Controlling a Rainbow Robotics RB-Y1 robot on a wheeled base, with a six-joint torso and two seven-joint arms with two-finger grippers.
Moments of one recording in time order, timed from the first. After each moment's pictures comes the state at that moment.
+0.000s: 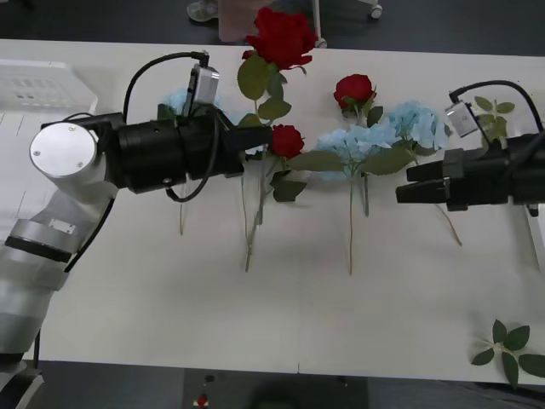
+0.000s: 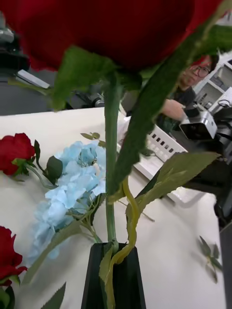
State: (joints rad) right arm -0.74 -1.31 1.01 -1.55 -2.69 0.78 2.69; left arm -0.45 0.38 -0.17 -1.55 1.70 0.93 -2.46
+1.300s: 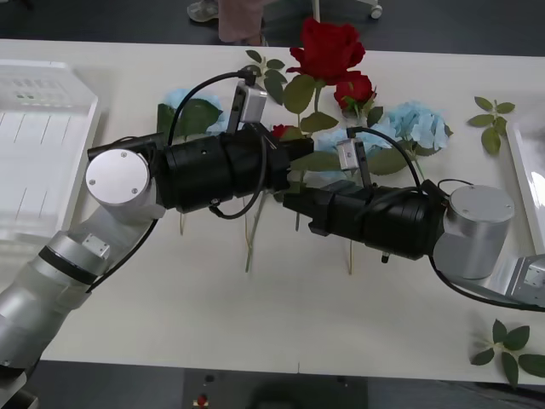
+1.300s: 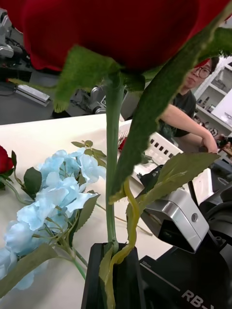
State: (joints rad) right arm -0.59 -0.94 1.01 -1.75 -2.62 0.13 2.69; left arm -0.45 0.41 -0.40 -1.61 1.76 0.65 -2.50
